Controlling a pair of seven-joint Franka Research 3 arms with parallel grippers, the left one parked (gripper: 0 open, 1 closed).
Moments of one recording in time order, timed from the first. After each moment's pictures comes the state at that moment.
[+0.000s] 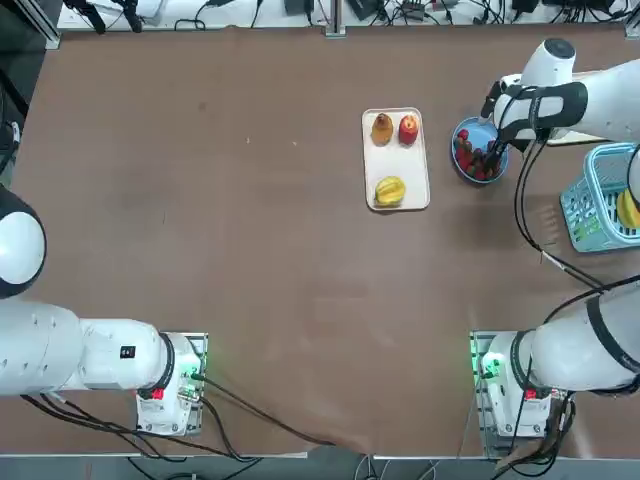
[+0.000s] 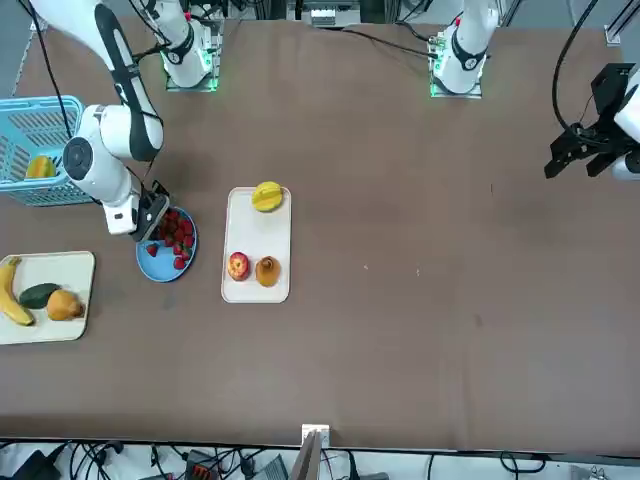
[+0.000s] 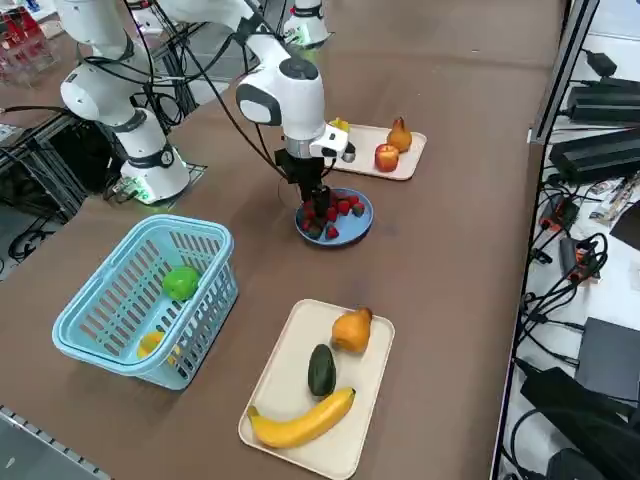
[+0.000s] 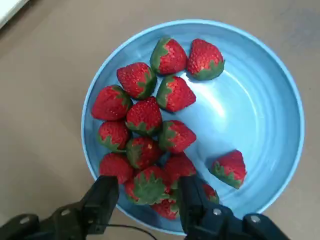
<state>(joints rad) 0.08 0.25 -0.08 -2.33 0.04 2.52 -0.98</state>
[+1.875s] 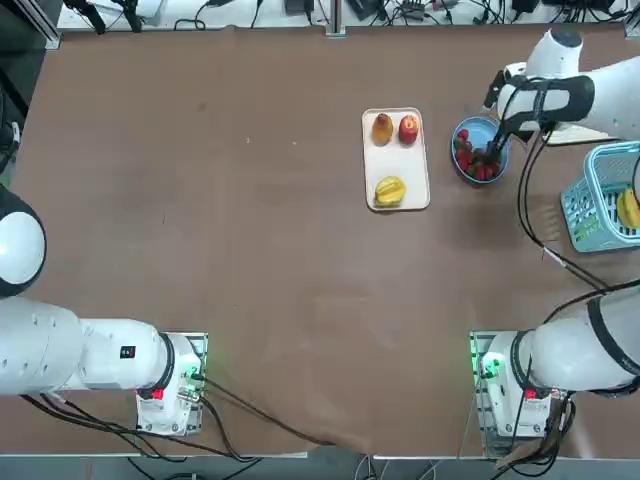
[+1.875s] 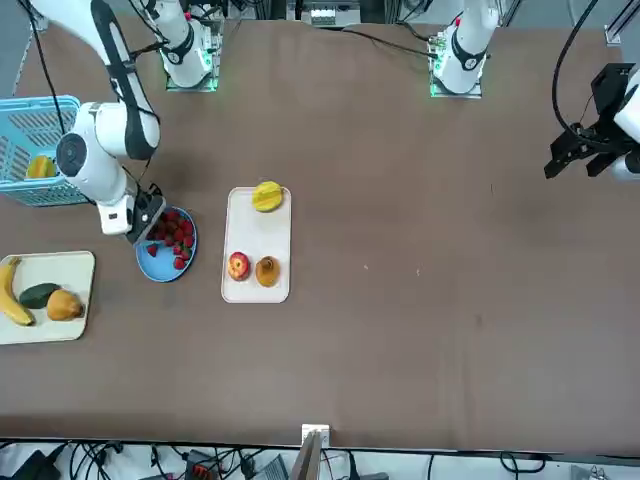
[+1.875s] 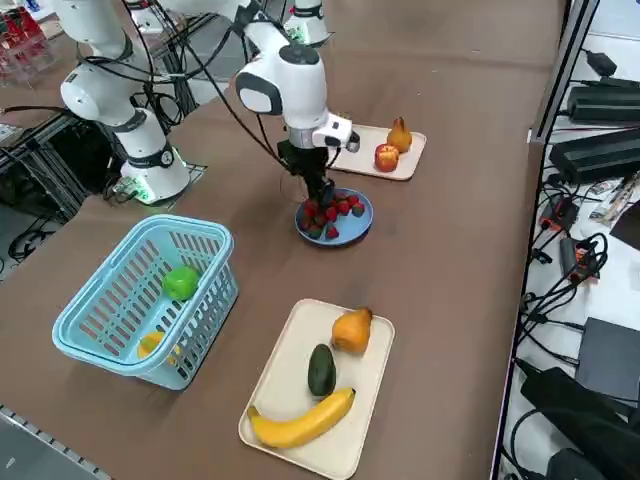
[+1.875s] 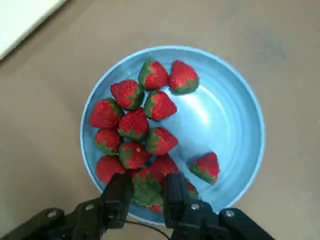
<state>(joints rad) 0.08 0.20 -0.09 -2.28 0.04 2.45 -0.97</state>
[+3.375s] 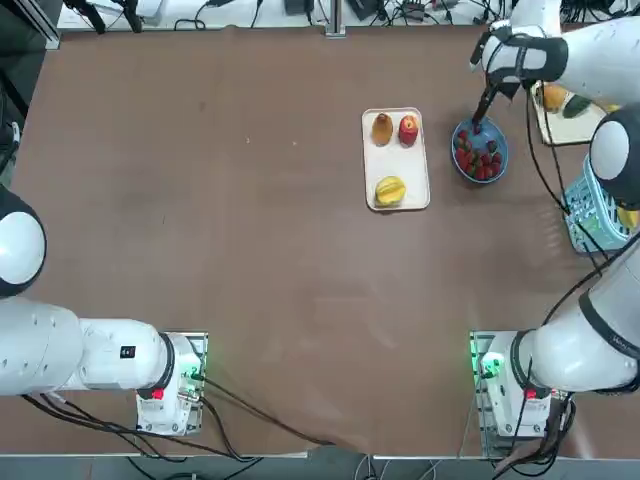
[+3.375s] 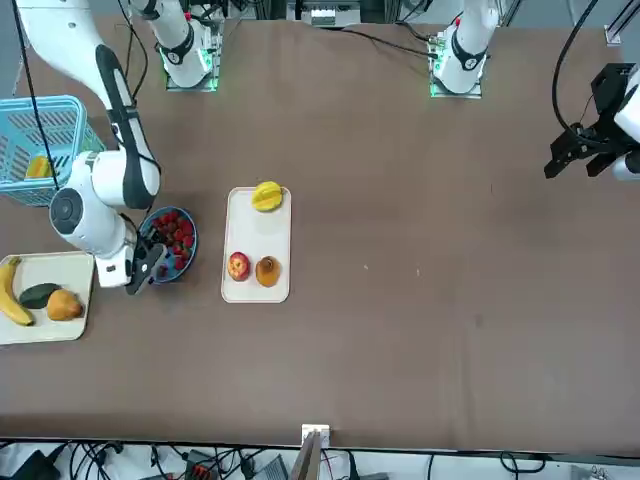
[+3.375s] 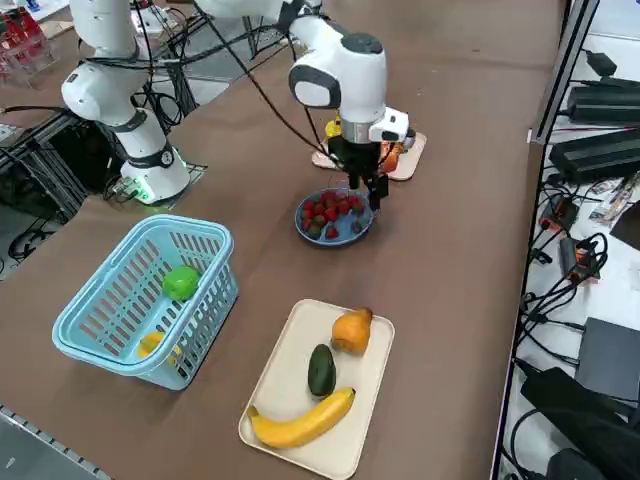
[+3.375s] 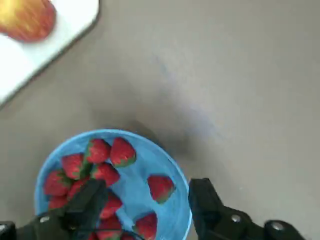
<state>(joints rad) 0.12 0.44 -0.08 -1.84 0.07 2.24 -0.91</state>
